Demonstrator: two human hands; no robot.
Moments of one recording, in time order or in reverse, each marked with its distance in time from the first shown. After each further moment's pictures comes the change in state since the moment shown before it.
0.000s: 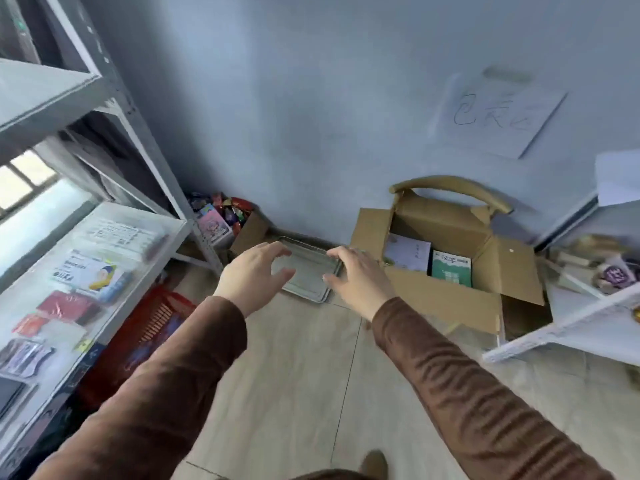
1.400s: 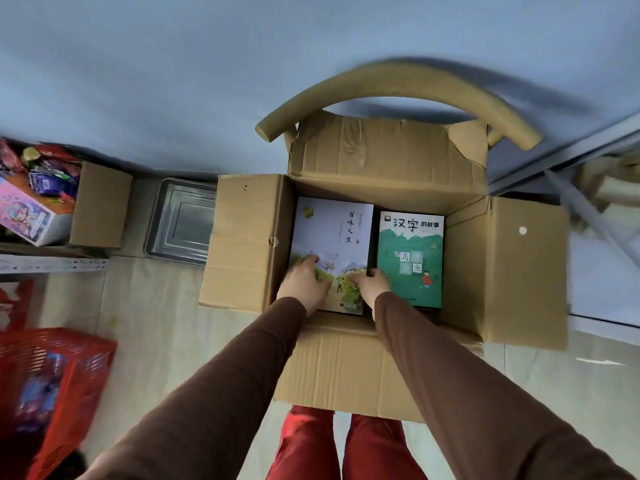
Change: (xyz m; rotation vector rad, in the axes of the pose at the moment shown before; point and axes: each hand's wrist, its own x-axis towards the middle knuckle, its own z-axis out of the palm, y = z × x) left_hand 0.385 0.126 0.483 -0.130 -0.705 -0.323; right_hand 0.247 0.521 0.147 0.833 -0.191 1.288
